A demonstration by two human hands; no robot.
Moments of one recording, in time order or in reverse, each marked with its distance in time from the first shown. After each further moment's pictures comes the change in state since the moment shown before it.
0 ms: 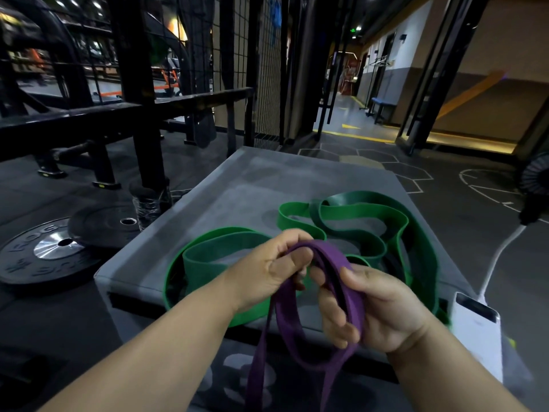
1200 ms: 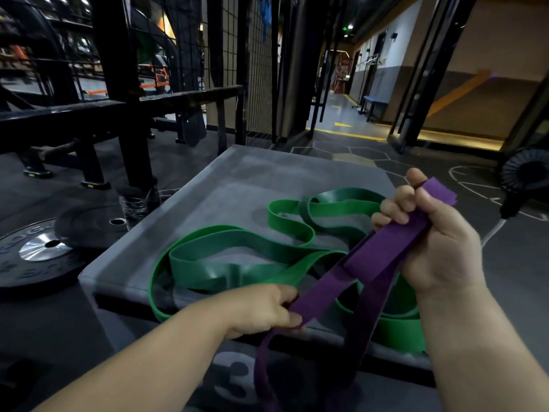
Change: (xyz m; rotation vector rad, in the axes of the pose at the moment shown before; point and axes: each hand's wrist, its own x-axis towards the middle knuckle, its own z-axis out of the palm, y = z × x) left_hand -0.006 -0.038 0.015 0.351 -0.163 -0.521; right_hand -0.021 -0.064 -0.001 -0.165 0.670 -0.827
